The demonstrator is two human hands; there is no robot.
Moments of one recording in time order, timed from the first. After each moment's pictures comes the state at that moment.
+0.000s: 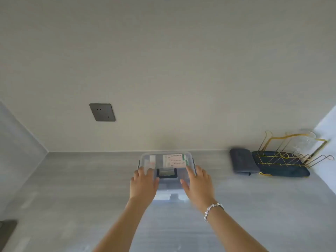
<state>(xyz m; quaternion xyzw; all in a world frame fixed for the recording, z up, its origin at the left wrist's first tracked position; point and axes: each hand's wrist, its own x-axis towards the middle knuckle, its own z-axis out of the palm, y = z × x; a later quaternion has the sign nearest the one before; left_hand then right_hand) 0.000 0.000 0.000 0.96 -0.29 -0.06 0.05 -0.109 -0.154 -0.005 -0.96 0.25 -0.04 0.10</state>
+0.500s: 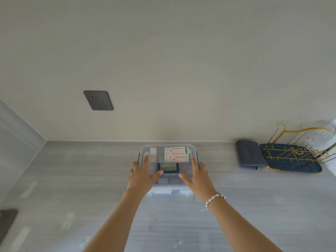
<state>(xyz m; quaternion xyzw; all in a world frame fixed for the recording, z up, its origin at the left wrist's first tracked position) 0.034 -0.005 -0.037 0.95 -0.16 -0.20 0.18 -0.085 -0.176 -0.046 -0.91 0.29 0.01 0.31</state>
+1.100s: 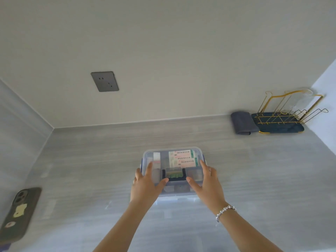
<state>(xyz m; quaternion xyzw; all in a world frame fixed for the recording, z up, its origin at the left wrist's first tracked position) -0.073 0.104 -0.032 0.94 -0.19 -0.22 0.19 -0.204 -0.057 -0.049 -0.86 0.37 -0.07 0.34</state>
